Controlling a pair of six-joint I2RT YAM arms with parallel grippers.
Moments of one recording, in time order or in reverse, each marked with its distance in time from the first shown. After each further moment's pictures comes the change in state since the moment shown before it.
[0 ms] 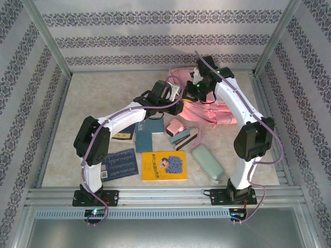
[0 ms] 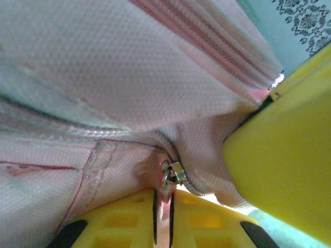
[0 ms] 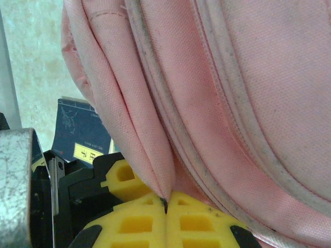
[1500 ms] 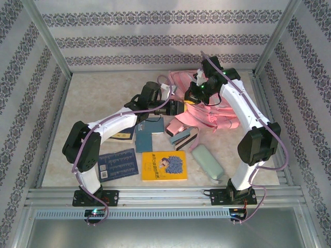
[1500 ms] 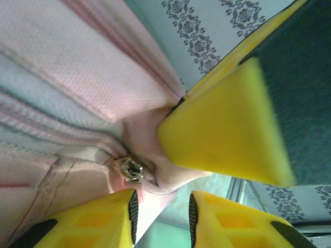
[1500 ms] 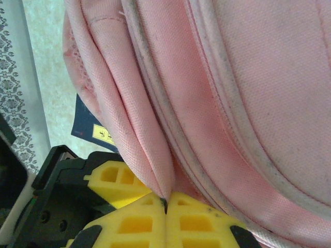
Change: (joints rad) left arm 0.036 -0.136 -0.204 0.272 0.322 -0.254; right arm -0.024 -0.073 -0.040 -0.043 -0.084 0.017
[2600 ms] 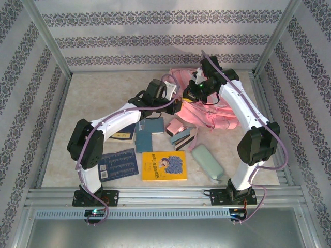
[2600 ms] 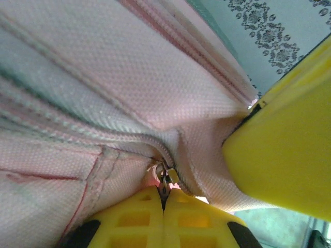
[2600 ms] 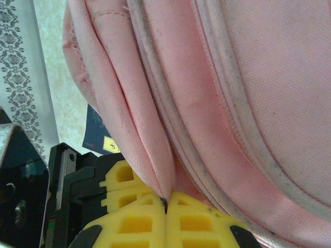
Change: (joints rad) left arm -0.020 0.053 0.132 -0.212 -0.257 0.239; right arm 0.011 0.000 -0.015 0.073 0.003 0.062
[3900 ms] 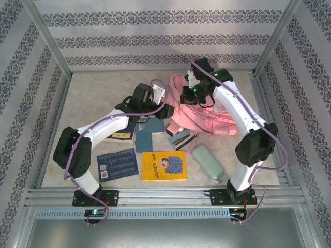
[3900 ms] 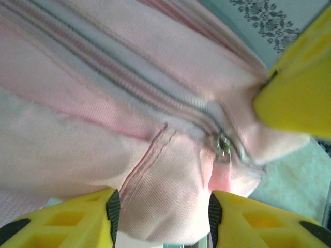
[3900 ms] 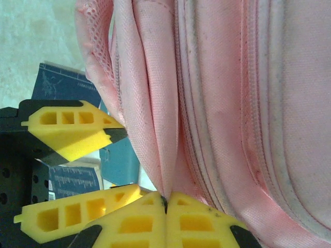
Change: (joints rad) left arm 0.074 -0.182 -0.250 0.097 0.079 0.118; right arm 0.094 0.001 0.051 -0.112 0.180 -0.204
